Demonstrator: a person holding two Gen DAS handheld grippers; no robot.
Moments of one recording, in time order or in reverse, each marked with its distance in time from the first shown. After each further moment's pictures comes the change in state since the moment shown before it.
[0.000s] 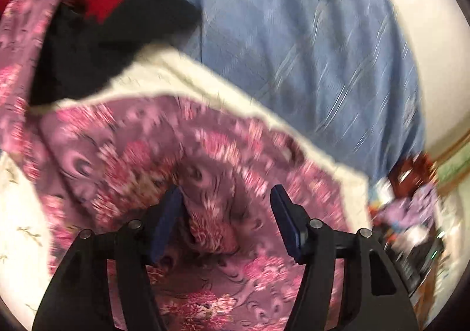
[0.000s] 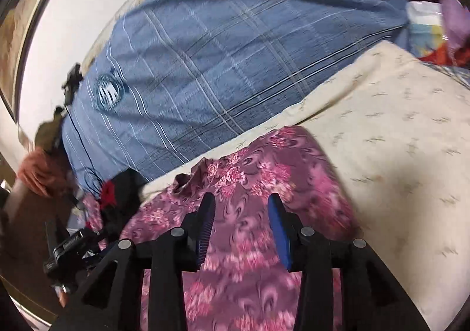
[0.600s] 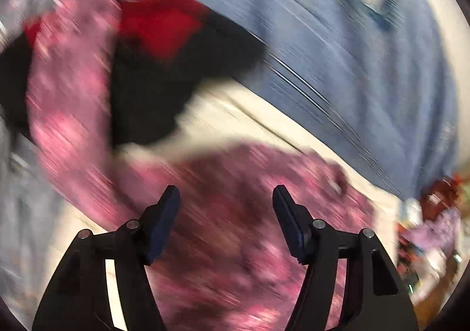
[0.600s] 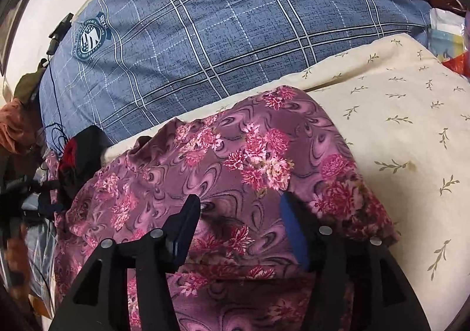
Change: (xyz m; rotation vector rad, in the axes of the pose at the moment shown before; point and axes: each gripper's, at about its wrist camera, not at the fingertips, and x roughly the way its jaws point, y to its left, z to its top) left arm -0.042 0.047 0.078 -0.081 -0.001 0.253; right arm 0.058 -0.007 -0.034 -0.144 0.048 -0.092
